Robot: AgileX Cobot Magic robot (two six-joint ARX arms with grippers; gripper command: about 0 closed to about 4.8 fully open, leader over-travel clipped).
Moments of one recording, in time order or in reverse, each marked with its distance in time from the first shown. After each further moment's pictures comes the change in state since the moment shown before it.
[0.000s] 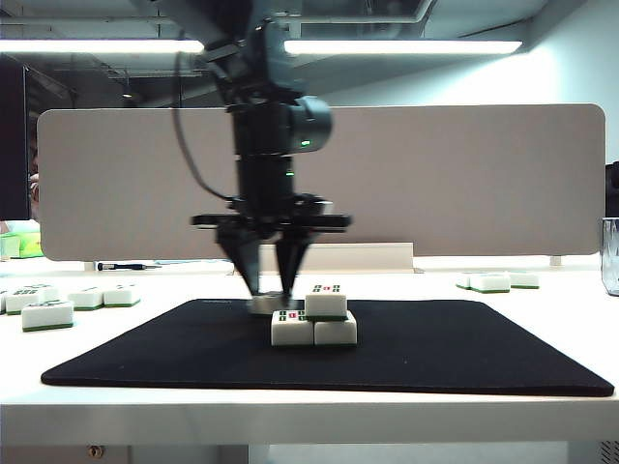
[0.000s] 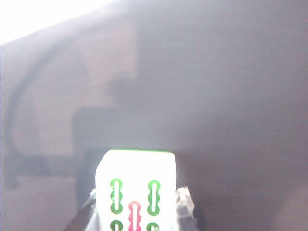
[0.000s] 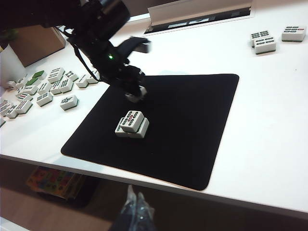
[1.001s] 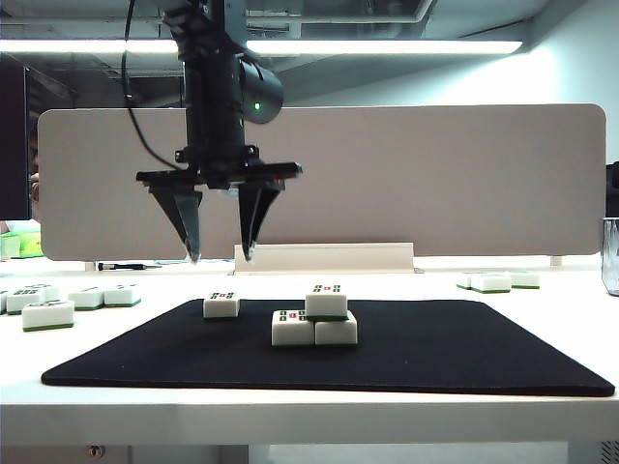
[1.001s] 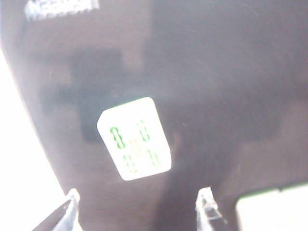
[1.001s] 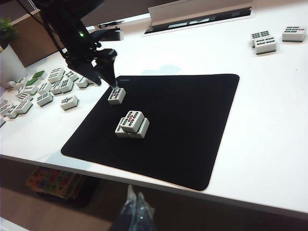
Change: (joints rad) left arm 0.094 -0.003 0.204 -0.357 0.095 0.014; right arm 0.000 0.000 0.000 0.000 0.000 0.000
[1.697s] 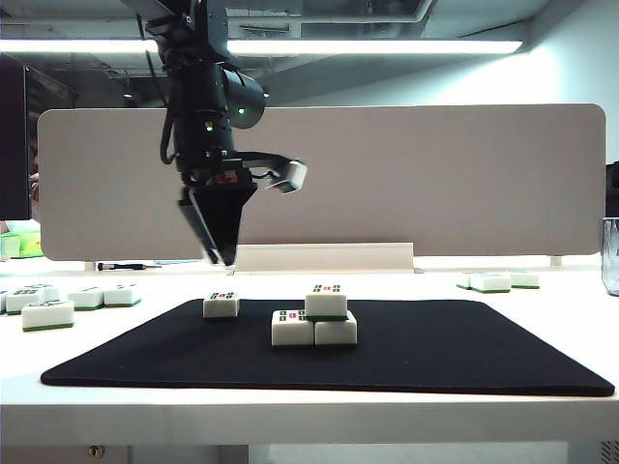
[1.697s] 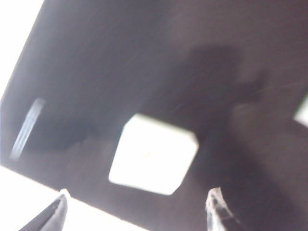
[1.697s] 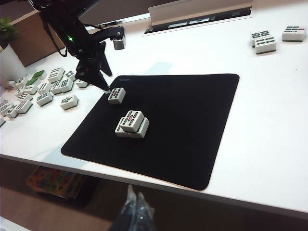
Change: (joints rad) left arm 0.054 0.008 -0.007 0.055 0.108 0.947; right arm 0.000 0.000 0.000 -0.001 0.000 0.000
